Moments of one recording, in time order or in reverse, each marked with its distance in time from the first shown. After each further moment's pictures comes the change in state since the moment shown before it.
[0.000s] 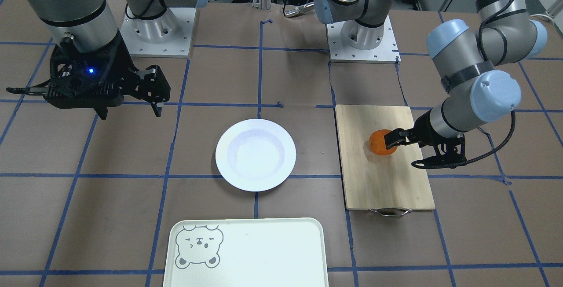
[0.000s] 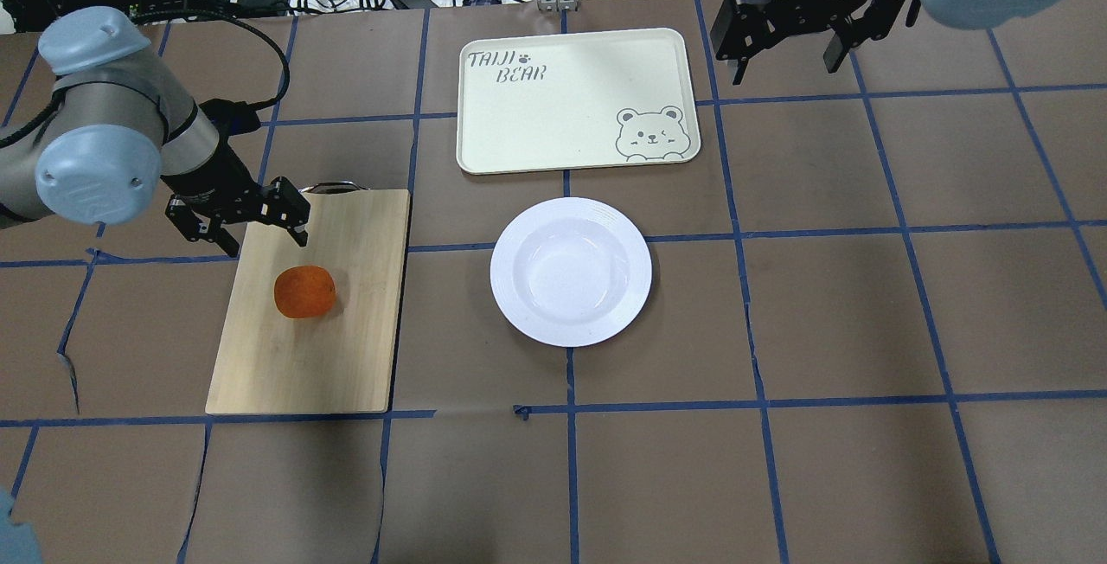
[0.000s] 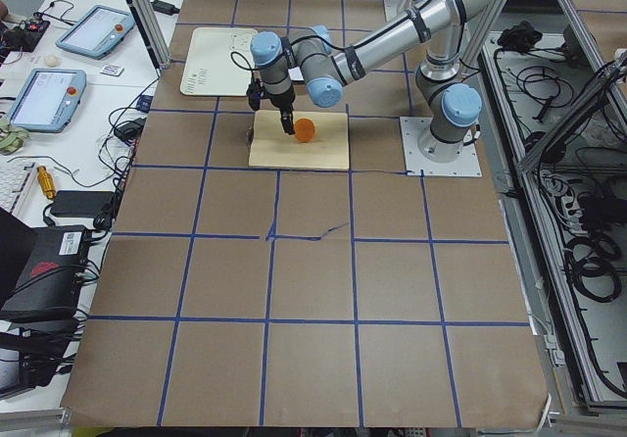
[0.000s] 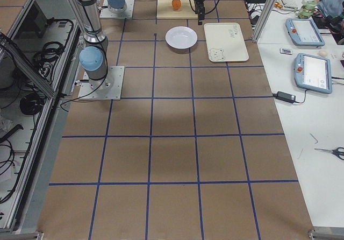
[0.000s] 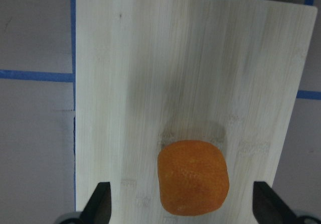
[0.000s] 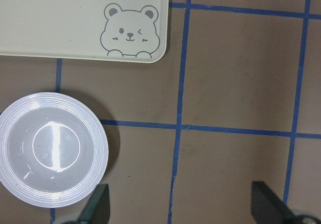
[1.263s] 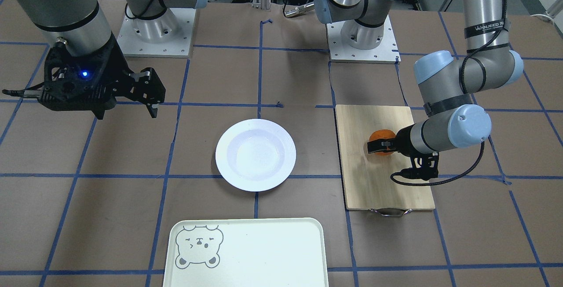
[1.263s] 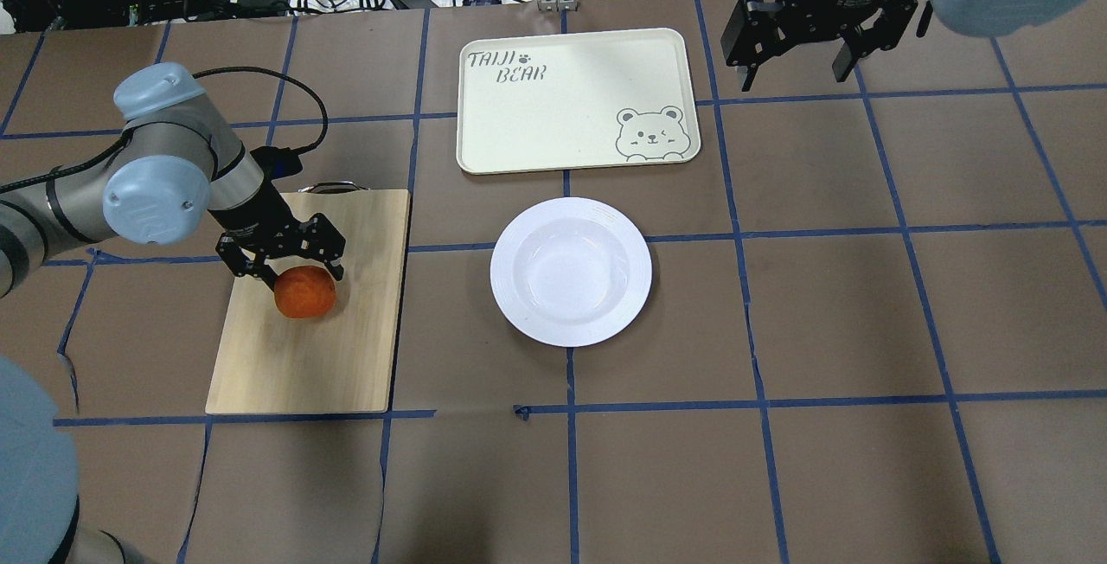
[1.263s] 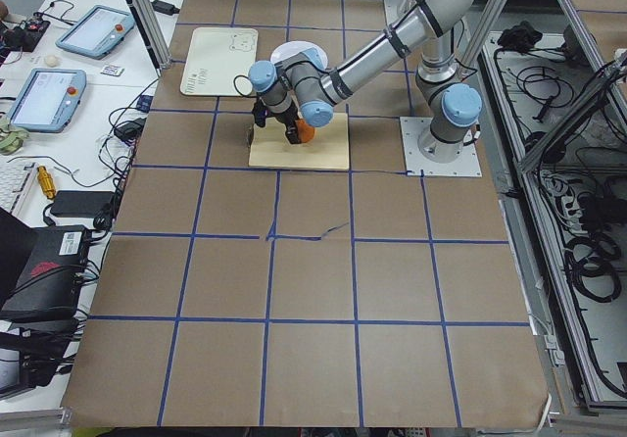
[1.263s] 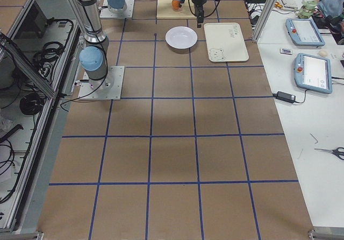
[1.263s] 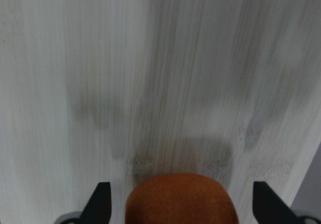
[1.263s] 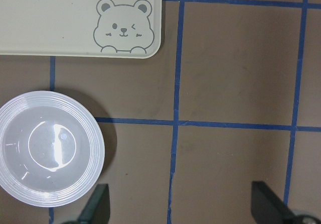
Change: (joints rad) left arm -0.009 -0.093 -0.044 0.023 -0.048 0.005; right arm -0.022 -0.007 0.024 -0.002 0.011 0.005
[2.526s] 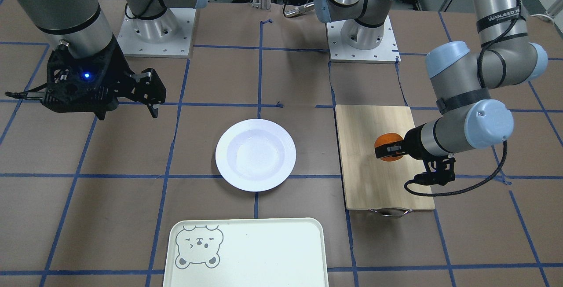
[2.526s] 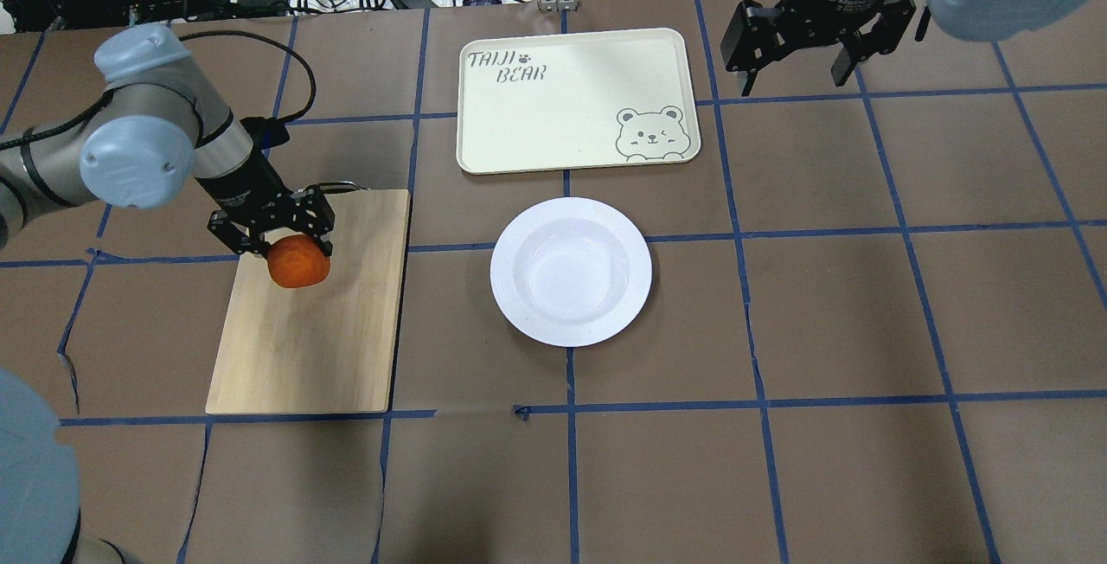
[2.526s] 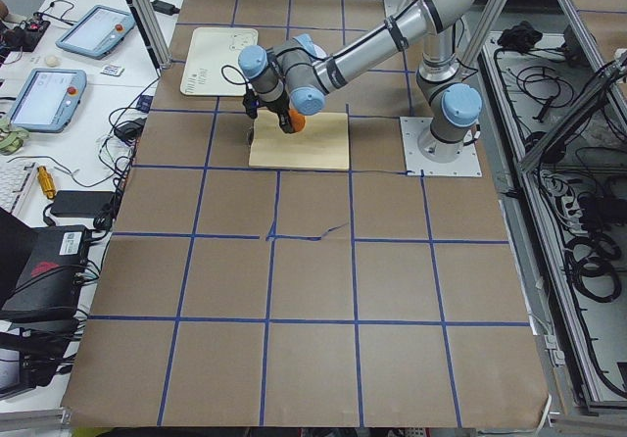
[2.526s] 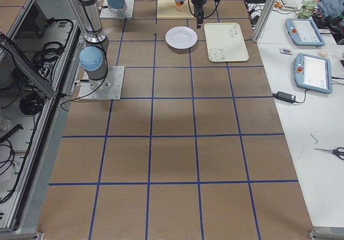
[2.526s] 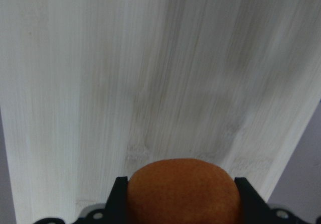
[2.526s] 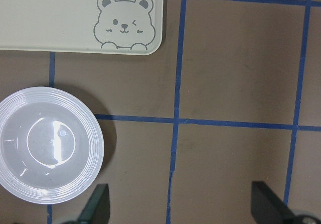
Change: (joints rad) left arm -0.049 0.007 0.189 -0.157 -0.012 -0.158; right arm -0.001 0.000 0.008 0.000 0.000 -0.012
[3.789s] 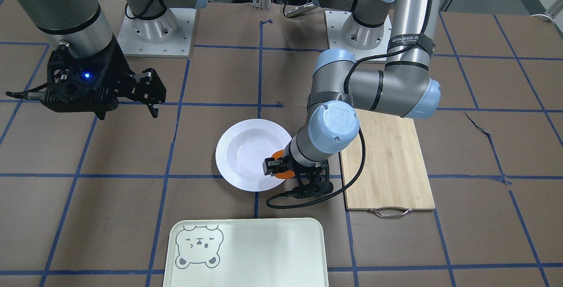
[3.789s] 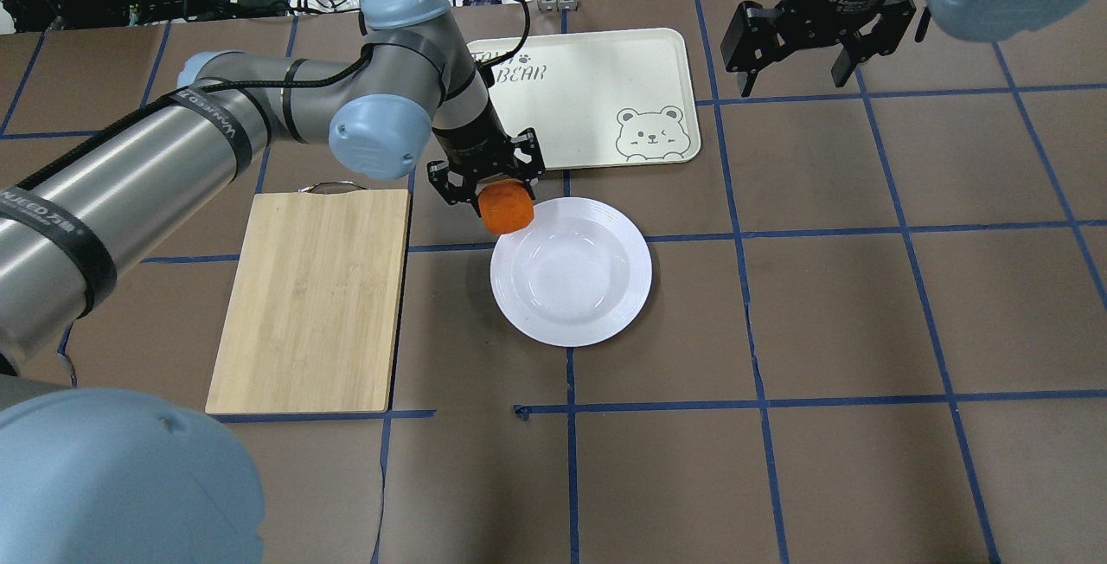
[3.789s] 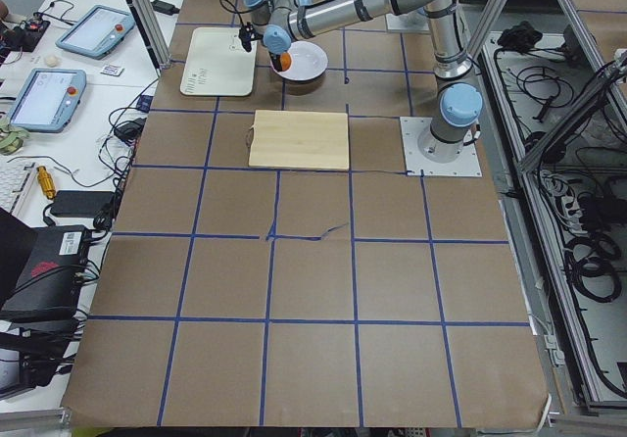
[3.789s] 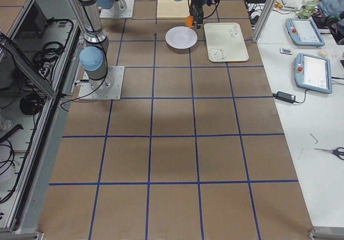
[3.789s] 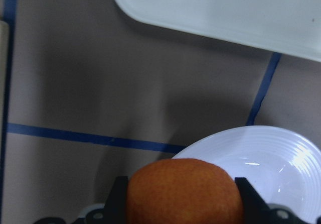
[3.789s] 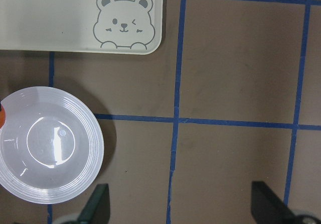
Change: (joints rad) left arm -0.432 -0.150 0.127 0.208 -0.141 -0.467; right arm 0.000 0.000 0.002 0.001 0.000 0.002
